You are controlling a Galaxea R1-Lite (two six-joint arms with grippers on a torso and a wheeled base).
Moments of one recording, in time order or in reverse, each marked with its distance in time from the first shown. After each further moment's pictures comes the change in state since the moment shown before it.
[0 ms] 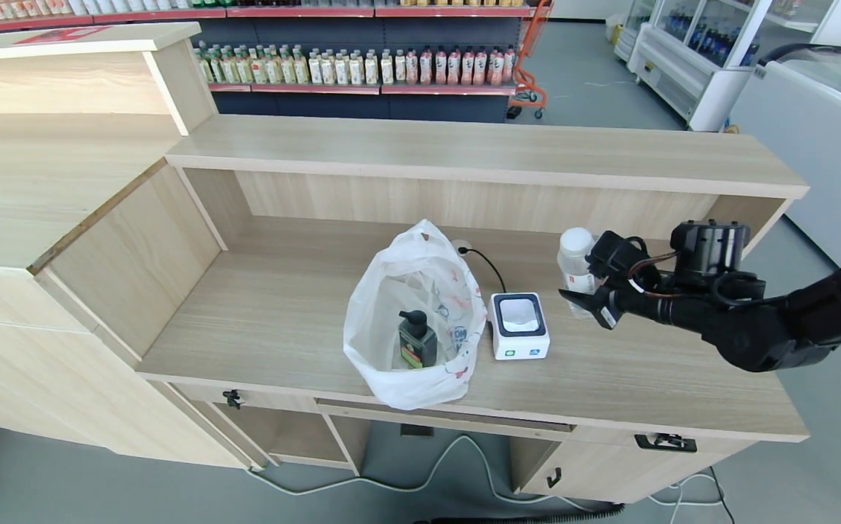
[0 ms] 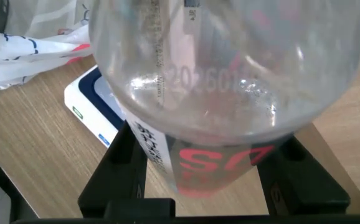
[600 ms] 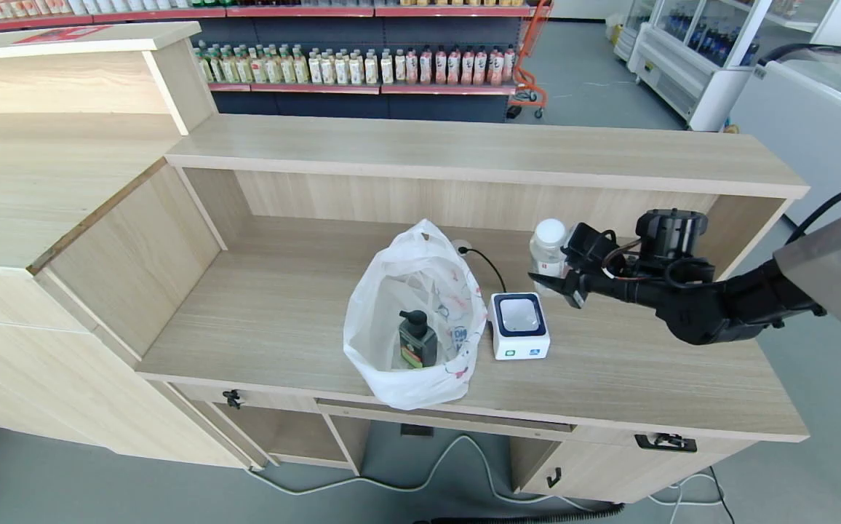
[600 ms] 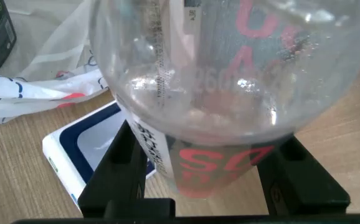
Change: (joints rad) left arm 0.000 0.000 0.000 0.000 0.000 0.000; right arm 0.008 0.180 -0.271 -0.006 0.210 -0.061
